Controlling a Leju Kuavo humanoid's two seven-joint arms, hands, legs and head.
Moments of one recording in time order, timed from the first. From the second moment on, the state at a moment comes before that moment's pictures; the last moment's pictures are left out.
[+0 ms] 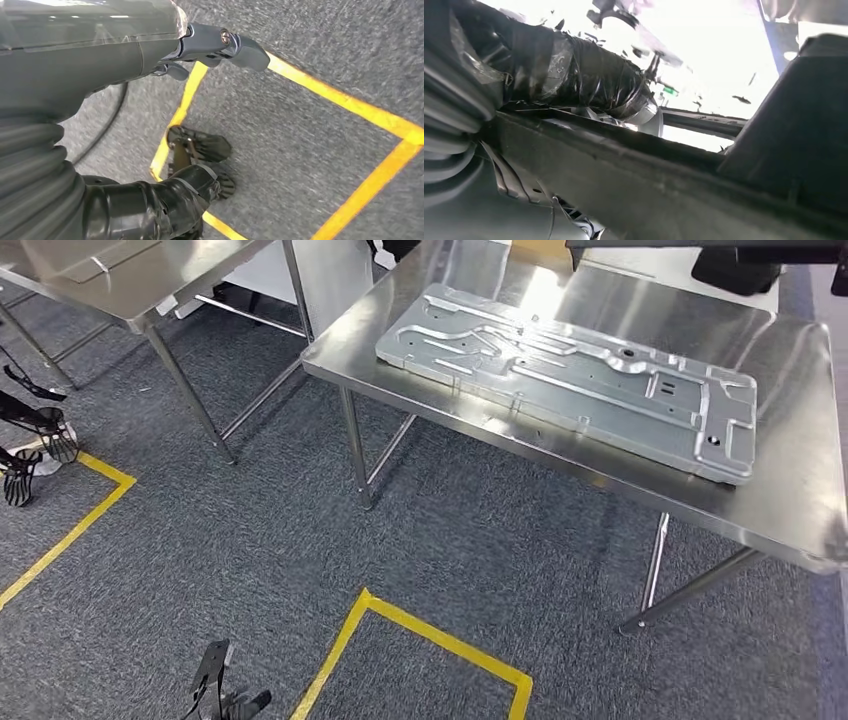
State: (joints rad) left arm -0.03 0.02 -0.18 -0.15 0.22 0.21 -0.12; right arm -1.66 -0.93 1.00 -0.87 0.58 0.43 0.21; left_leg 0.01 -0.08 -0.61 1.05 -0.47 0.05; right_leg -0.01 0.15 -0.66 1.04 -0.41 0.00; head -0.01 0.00
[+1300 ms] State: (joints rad) left arm -0.03 0.02 -0.18 -0.15 0.24 0.24 -0.02; right arm -1.67 -0.85 1.07 -0.81 0.60 0.42 0.16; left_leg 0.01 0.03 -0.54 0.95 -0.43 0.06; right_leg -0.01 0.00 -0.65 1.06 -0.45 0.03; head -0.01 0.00
